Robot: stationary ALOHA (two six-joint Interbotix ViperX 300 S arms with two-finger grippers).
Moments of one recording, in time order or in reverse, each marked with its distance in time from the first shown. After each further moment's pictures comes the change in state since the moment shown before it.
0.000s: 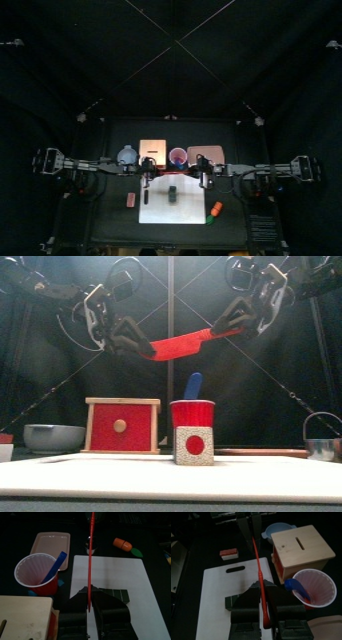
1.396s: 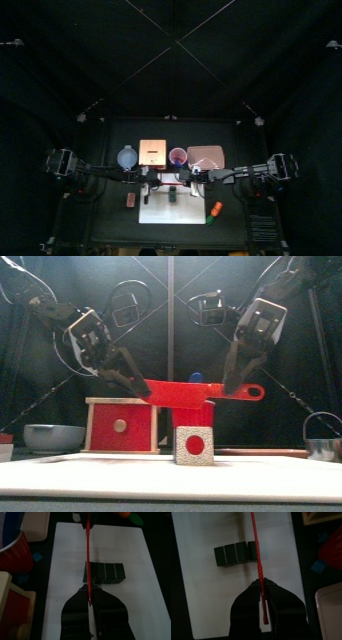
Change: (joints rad) left arm -0.112 0.187 0.031 -0.072 -0.011 -0.005; right arm 0.080 0.324 -0.161 0.046 0.405 -0.005
